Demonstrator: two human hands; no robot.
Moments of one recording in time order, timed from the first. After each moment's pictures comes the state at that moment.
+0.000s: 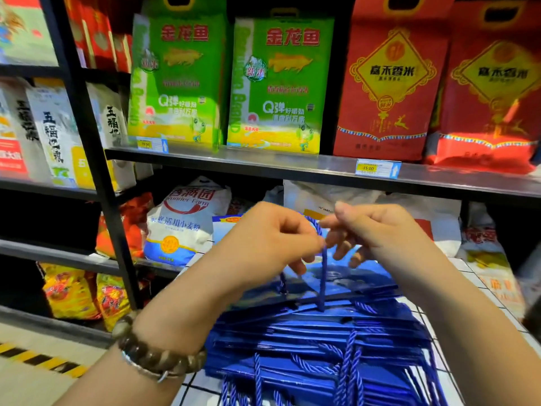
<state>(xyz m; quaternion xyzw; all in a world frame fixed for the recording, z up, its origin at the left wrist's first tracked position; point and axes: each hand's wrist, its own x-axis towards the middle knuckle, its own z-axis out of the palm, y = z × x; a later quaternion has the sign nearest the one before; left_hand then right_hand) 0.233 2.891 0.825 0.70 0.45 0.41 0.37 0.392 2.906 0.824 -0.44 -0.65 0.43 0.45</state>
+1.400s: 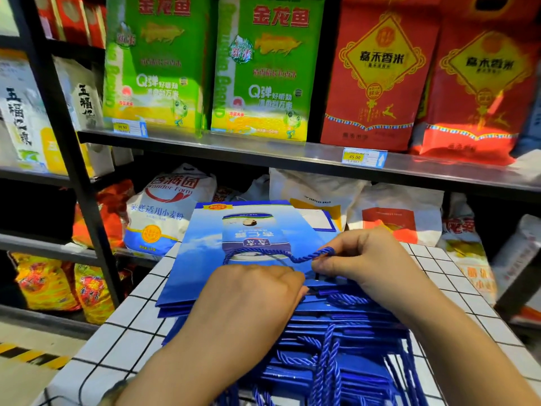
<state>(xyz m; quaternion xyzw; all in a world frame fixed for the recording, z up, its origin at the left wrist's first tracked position) 0.238 2.880 0.752 0.84 0.47 0.23 -0.16 0.410 2.904 0.793 -0.49 -0.69 0.37 0.38</state>
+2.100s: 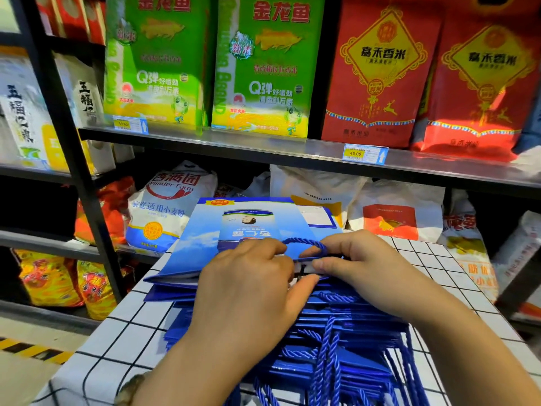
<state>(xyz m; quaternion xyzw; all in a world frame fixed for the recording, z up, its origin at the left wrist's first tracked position) 0.251 2.870 0.765 0.77 0.54 0.32 -0.12 0.413 2.905 0.790 -0.48 -0.79 0.29 0.25</state>
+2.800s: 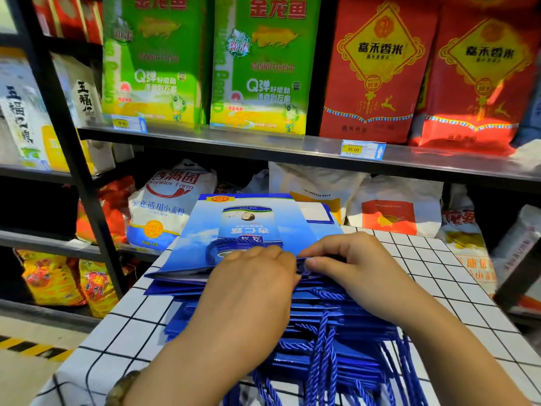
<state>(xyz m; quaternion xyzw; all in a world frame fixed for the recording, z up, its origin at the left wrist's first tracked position) 0.255 2.861 0.774 0.82 0.53 0.19 -0.13 0.410 2.901 0.777 -0.48 -0.77 0.28 0.31</state>
